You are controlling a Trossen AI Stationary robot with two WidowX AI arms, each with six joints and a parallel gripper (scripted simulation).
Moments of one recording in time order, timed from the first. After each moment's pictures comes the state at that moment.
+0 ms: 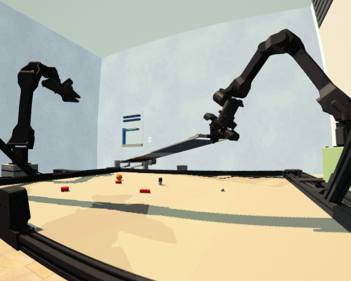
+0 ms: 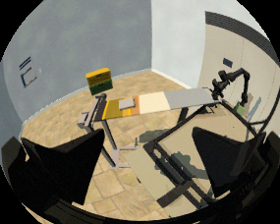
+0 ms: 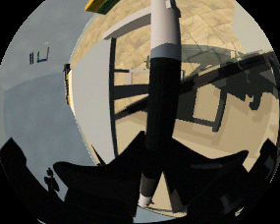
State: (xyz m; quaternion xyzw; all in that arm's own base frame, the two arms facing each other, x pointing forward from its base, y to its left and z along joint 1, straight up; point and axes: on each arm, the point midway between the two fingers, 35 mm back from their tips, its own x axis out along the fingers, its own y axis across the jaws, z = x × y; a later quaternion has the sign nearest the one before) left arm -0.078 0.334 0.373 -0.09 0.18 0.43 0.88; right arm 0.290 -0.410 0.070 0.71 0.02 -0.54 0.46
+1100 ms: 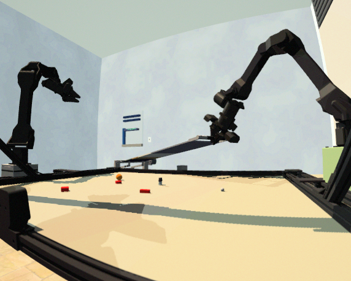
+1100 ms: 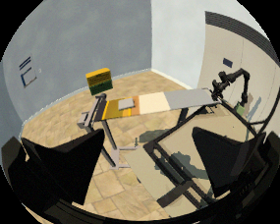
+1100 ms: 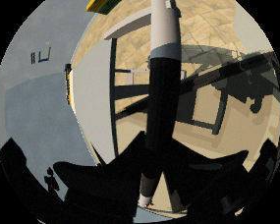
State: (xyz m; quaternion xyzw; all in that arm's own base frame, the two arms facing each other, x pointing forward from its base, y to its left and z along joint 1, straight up) left arm -0.077 0.334 0.373 -0.09 0.18 0.43 0.88; right arm 0.289 -0.409 0.063 0.71 0.01 -0.54 0.46
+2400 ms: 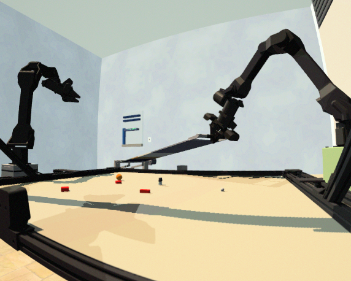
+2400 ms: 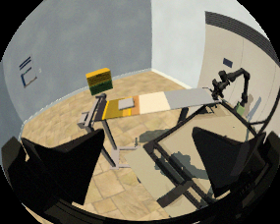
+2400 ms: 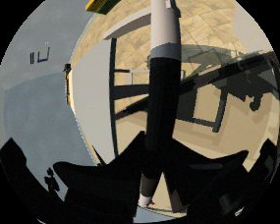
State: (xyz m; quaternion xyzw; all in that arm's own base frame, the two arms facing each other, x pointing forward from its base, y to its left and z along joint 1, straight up) left arm -0.078 0.334 0.373 -0.09 0.18 0.43 0.88; right arm 0.290 -0.409 0.070 0.71 0.02 -0.54 0.46
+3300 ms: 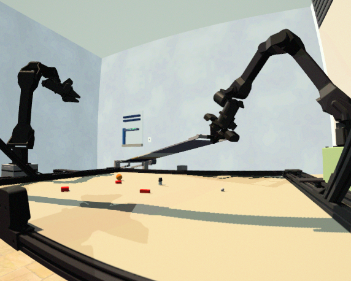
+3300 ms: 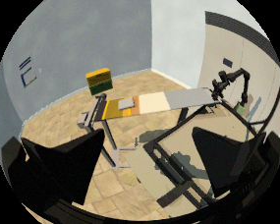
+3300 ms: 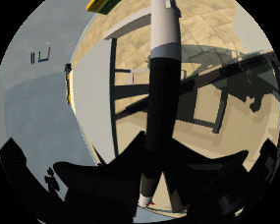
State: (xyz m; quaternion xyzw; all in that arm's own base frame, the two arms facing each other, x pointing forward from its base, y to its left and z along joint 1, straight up) left arm -0.077 0.334 0.373 -0.09 0.18 0.43 0.88; right arm 0.289 -0.409 0.067 0.71 0.02 -0.54 0.46
